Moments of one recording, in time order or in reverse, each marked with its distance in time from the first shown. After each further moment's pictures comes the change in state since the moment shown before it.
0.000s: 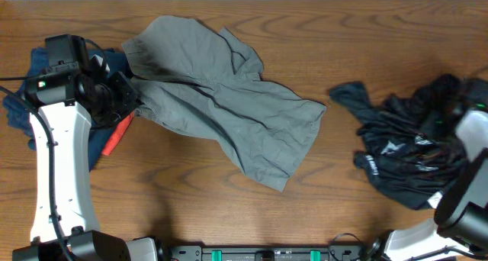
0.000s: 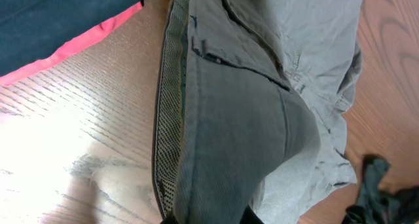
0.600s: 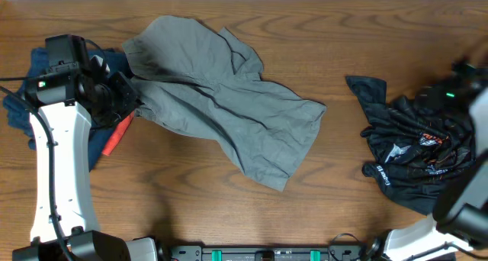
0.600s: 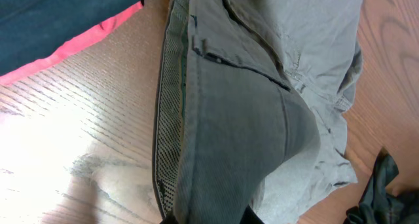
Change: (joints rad) left arm 0.000 0.000 0.000 -0.002 0.000 0.000; right arm 0.099 0.032 0.238 -0.139 -0.335 -0.216
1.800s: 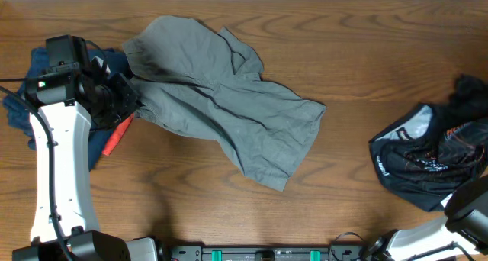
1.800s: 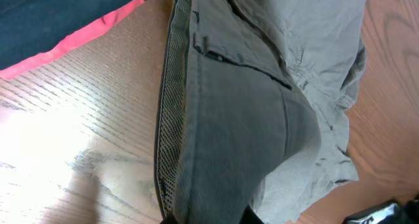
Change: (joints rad) left arm 0.000 0.000 0.000 -0.014 0.000 0.000; right arm -0.225 0.025 0.373 -0.203 0.461 0.266
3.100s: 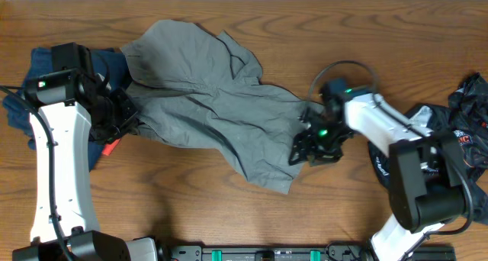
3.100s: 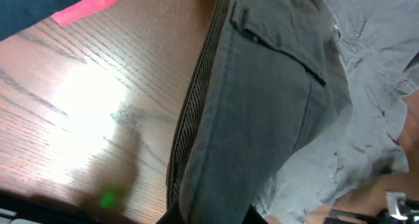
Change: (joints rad) left arm 0.000 0.000 0.000 -0.166 -0.090 0.018; right arm 0.969 0.035 -0.621 -0.017 -0.839 -0.151
